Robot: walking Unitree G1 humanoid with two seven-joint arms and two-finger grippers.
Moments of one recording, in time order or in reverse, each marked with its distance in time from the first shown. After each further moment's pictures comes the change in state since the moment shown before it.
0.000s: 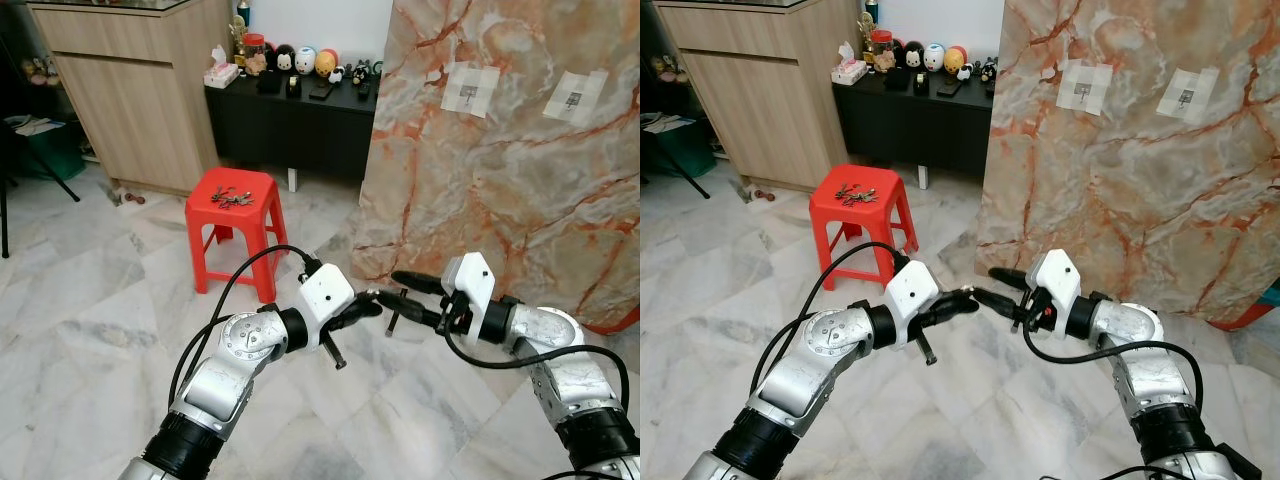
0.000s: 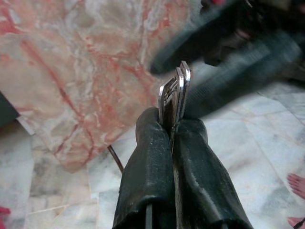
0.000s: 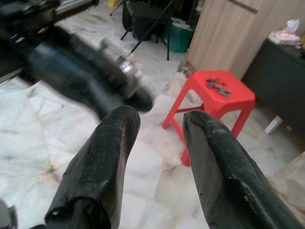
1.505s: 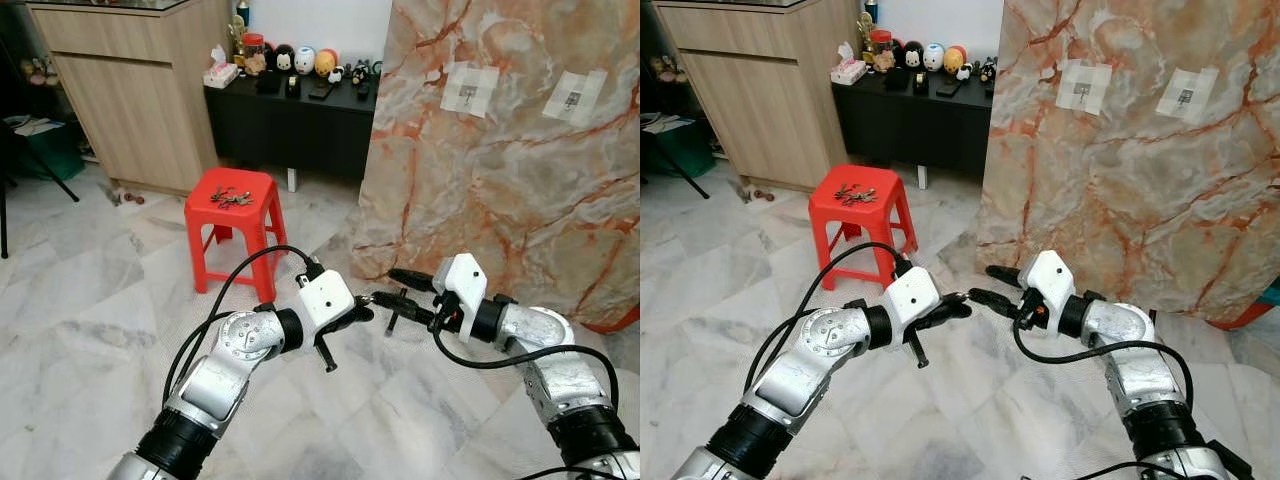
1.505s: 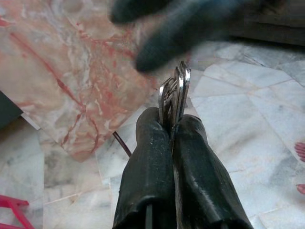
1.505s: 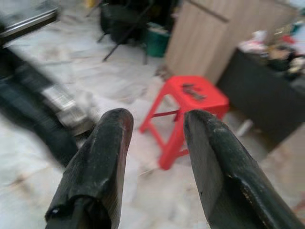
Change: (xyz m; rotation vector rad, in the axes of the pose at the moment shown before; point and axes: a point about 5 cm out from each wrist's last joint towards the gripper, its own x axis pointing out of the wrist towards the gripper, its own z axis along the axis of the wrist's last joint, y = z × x) left arm -0.003 -0.002 -0.006 0.099 0.081 -0.057; right arm 0.008 -0.015 0.014 -0.081 -0.050 -0.137
